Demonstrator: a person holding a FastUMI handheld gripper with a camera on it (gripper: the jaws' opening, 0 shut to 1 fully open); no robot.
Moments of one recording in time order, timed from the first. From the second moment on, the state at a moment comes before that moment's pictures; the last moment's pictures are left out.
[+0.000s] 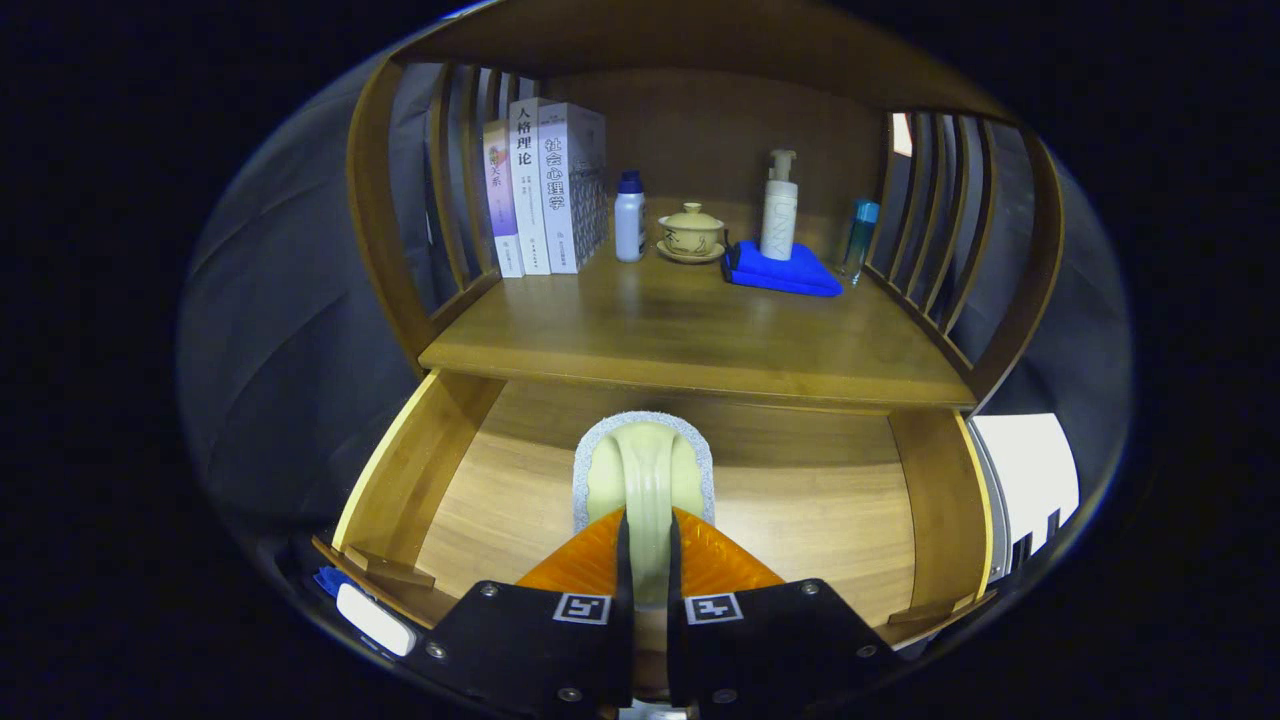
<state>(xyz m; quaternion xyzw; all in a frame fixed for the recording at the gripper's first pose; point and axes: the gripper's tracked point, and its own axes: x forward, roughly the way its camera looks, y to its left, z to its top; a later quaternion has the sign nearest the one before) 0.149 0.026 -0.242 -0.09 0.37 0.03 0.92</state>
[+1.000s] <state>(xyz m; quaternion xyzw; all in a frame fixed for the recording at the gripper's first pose) 0.330 0.009 -0.205 -0.09 0.32 -0.01 0.94</state>
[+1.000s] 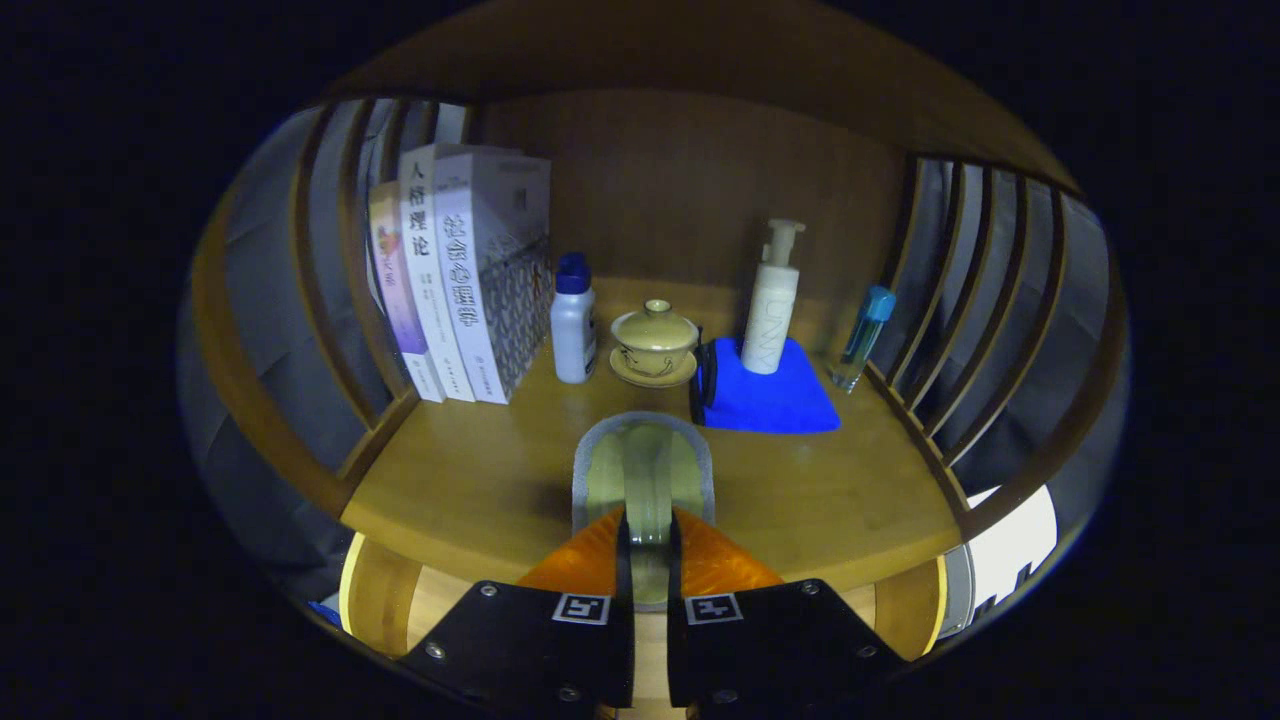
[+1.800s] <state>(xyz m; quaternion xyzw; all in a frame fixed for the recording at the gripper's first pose) 0.343 0.008 -0.184 0.01 0.25 0.00 0.97</state>
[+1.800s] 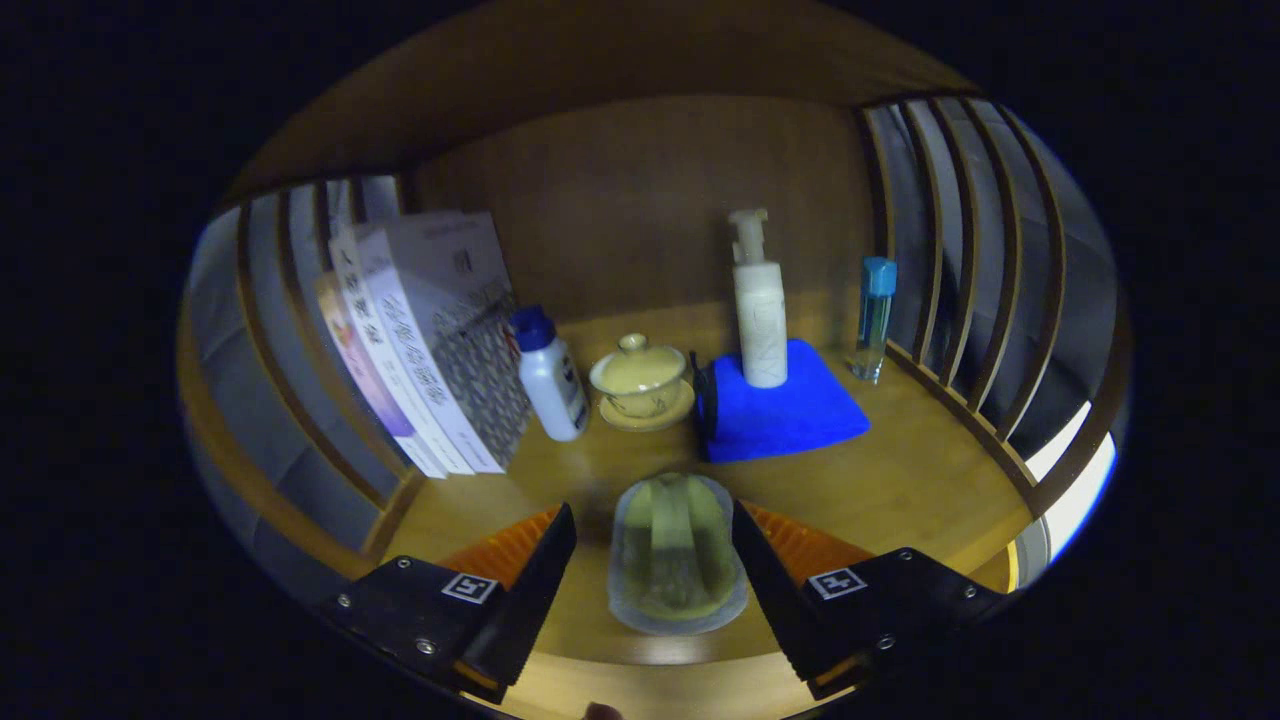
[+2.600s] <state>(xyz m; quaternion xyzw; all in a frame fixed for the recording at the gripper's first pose) 0.100 0.060 -0.090 -0.05 0.02 0.08 1.00</state>
